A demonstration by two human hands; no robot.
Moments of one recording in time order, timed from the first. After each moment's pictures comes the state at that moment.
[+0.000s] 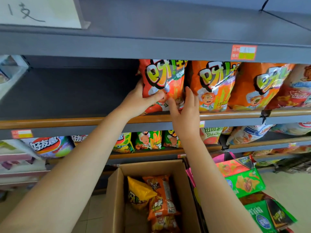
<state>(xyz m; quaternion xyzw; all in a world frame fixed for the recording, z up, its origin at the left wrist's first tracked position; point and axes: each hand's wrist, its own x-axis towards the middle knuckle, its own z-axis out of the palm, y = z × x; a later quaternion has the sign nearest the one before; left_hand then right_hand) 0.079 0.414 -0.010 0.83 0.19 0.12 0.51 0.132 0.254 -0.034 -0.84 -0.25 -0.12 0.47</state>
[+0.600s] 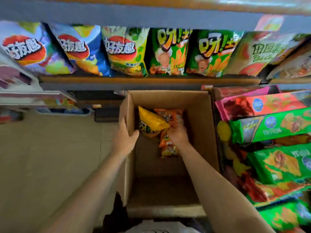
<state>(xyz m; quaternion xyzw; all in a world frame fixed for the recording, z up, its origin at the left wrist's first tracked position) -0.150 0.324 -0.320 0.72 0.52 -0.07 0.46 -0.005 0.181 -0.343 -0.89 -0.03 0.41 0.20</state>
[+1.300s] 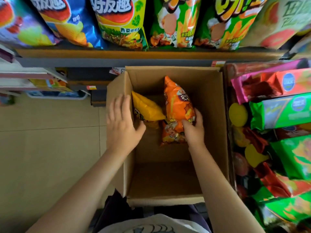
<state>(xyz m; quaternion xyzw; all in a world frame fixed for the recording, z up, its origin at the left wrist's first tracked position) -0.166 0.307 -0.332 0.91 0.34 0.06 0.23 -0.026 0.132 -0.355 -0.83 0.14 0.33 0.43</state>
